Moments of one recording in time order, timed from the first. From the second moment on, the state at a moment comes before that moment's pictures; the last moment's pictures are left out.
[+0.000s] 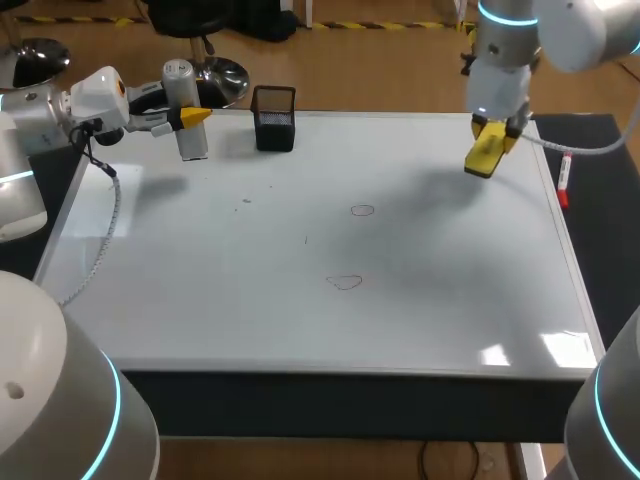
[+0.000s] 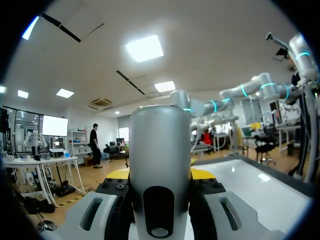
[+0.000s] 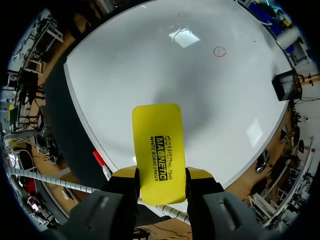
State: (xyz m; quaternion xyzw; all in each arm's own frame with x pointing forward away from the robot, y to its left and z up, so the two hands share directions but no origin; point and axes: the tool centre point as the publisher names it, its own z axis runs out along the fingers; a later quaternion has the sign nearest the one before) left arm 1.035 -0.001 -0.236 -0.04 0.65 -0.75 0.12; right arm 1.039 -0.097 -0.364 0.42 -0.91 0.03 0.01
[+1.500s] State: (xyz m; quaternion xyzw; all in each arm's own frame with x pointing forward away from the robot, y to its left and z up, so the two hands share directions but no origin) left arm 1.026 -0.011 -0.232 -0.02 0.65 -0.75 0.11; right arm 1.074 -0.118 -0.361 0.39 -0.92 0.01 0.03
